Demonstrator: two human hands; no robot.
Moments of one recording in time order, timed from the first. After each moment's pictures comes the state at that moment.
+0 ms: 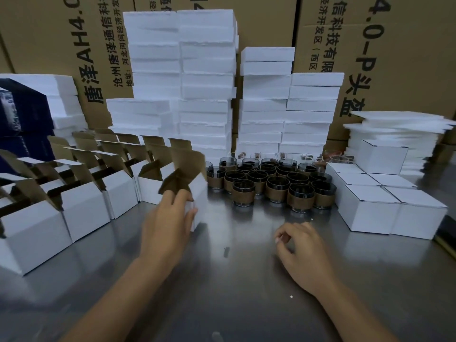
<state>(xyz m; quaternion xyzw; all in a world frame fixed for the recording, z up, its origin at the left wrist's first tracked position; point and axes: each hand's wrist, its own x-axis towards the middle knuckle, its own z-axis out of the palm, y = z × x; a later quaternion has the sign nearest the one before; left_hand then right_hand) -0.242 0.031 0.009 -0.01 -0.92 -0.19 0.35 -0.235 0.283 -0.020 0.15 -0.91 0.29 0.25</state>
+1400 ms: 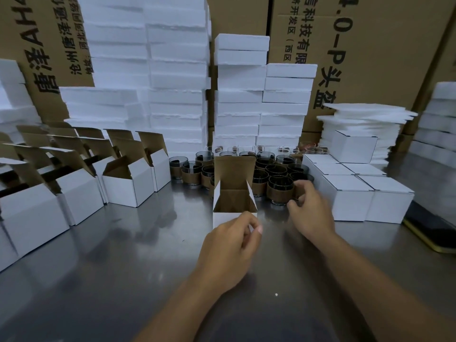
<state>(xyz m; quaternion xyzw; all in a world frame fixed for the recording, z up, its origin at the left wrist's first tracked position) -0.233 0.137 -0.012 -0.27 -0.86 -0.38 0.21 -0.295 0.326 0.002 -0.09 -0.90 0.33 0.26</state>
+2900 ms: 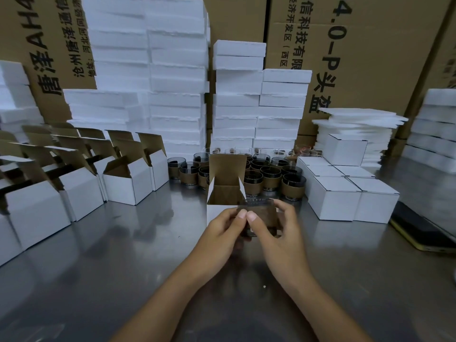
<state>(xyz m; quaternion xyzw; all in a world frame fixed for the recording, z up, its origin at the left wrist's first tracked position) -0.223 0.136 0.003 -0.19 -0.71 -0.68 -0.01 -0.206 0.261 -0.002 0.06 -0.72 0.65 0.25</state>
